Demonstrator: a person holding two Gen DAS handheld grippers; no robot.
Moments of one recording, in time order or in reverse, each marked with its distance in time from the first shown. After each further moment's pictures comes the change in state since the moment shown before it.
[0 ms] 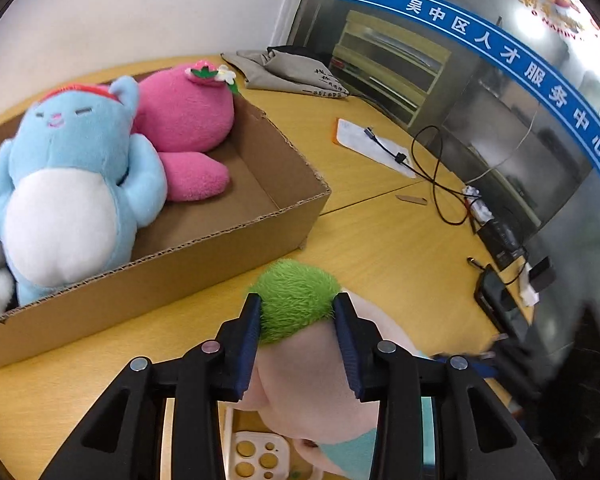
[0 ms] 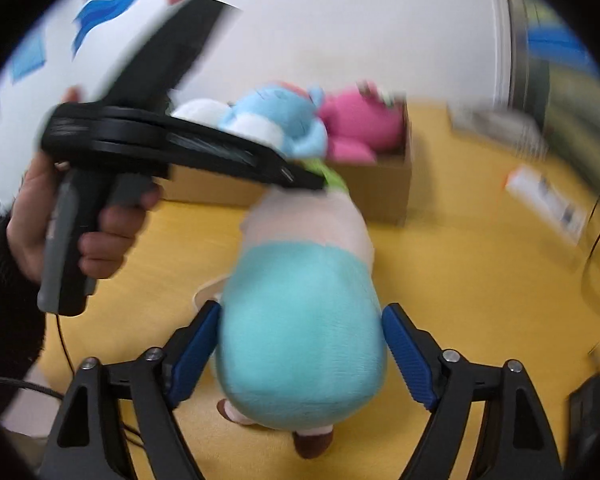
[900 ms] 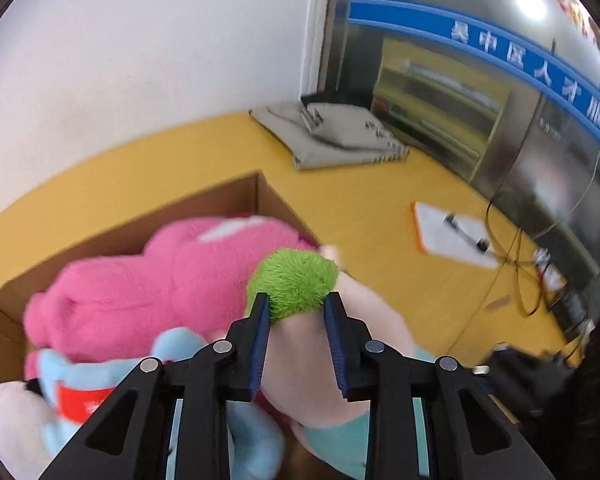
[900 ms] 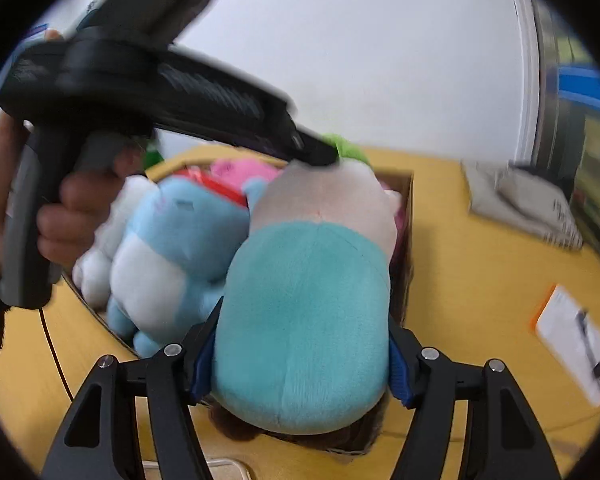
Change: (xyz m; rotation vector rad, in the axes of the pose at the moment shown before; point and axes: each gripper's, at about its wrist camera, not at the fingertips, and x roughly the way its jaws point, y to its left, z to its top) left arm 0.048 0.077 0.181 0.137 -0.089 0.169; right arm 0.132 -0.049 0.179 -0.098 -0.145 -0.037
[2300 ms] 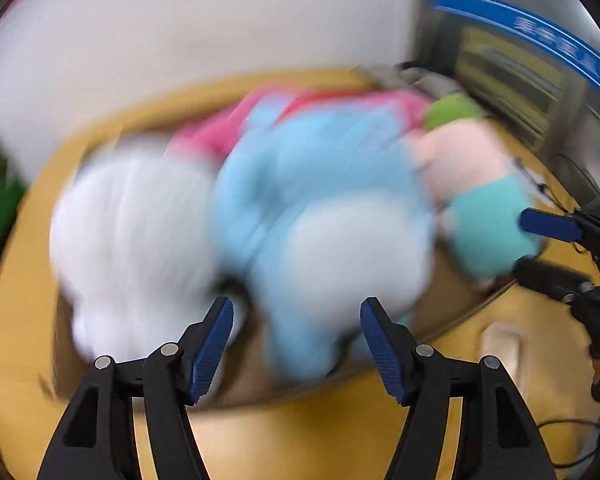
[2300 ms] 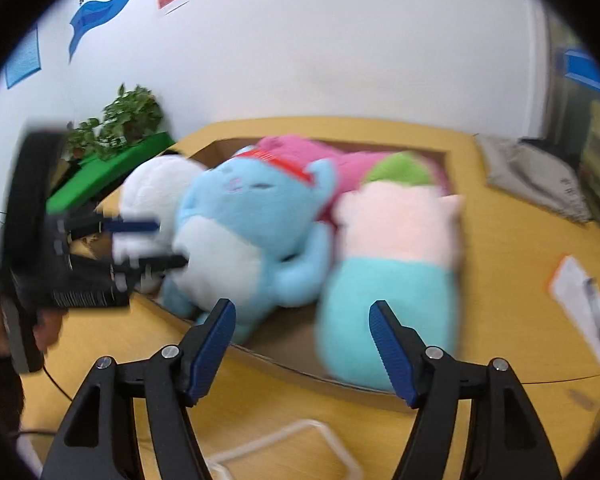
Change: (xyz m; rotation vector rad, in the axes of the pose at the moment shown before) left arm -0.098 0.083 -0.164 -0.224 0.109 0.253; right arm -0.025 0.069 -0.002 0.034 0.117 0.068
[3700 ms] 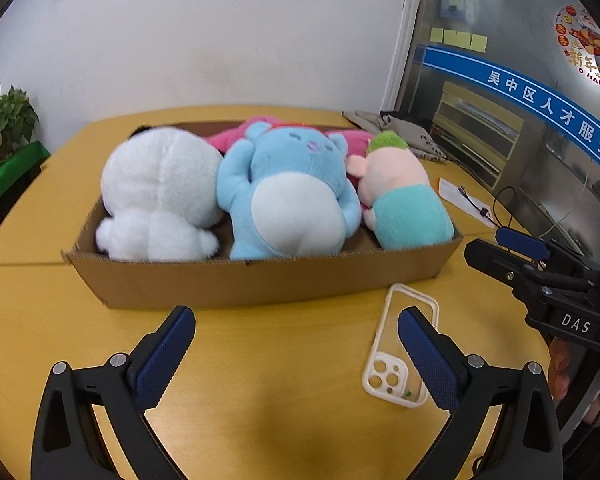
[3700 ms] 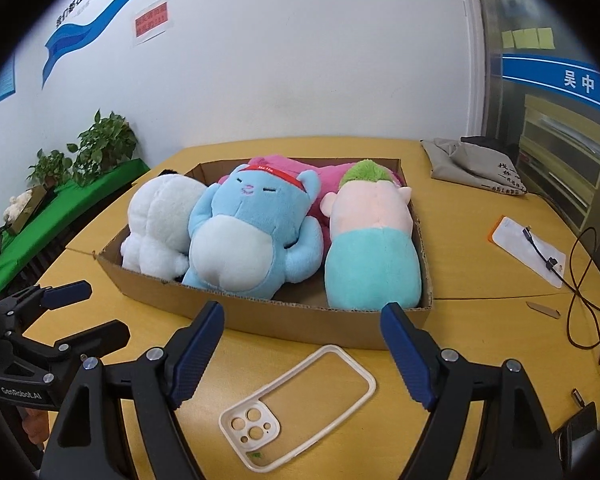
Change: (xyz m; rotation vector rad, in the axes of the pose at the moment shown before) left arm -0.116 -0.058 -0.101 -0.090 -0.187 -0.078; right arm -0.093 0.040 -0.058 0.082 -0.110 -0.187
